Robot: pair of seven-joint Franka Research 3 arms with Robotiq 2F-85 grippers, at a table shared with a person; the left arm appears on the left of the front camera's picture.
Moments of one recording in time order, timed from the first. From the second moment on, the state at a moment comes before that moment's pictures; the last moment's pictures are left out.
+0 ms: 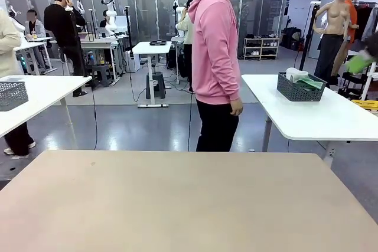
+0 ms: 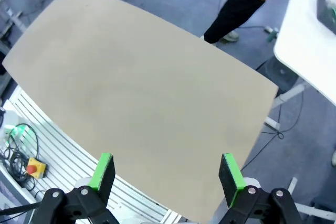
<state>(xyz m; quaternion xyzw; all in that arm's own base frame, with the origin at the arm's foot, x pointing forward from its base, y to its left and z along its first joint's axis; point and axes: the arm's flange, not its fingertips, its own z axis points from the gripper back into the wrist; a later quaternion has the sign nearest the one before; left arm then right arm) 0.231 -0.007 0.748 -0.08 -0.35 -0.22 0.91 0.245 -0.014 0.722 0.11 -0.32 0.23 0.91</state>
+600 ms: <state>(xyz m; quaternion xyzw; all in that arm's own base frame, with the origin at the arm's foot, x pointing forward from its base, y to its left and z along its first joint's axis) 0.190 0.034 0.745 -0.07 -0.38 -0.15 0.91 0.232 -0.081 0.709 0.13 -0.34 0.19 0.91</state>
